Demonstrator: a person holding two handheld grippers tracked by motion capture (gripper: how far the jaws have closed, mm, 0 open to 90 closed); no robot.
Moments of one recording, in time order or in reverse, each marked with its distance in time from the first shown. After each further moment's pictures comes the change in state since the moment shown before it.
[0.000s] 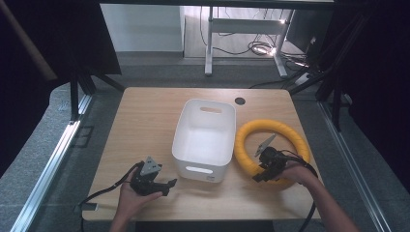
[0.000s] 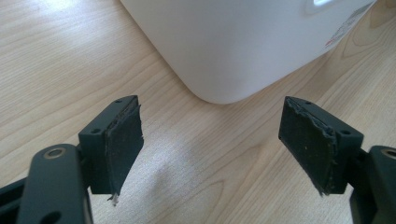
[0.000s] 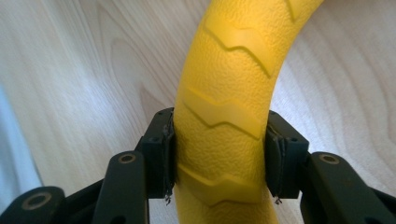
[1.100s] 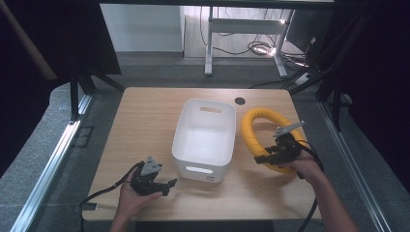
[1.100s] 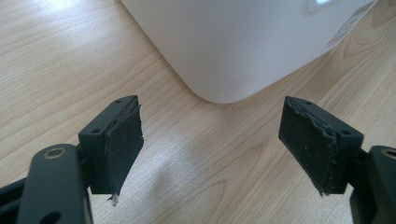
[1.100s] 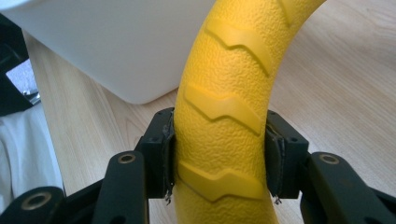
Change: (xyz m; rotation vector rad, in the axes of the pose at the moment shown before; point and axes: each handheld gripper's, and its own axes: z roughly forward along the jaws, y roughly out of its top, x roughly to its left) left arm 0.000 0.000 0.001 0.001 0.004 0.004; right arm -0.024 -0.010 -0.045 -0.396 0.058 0.166
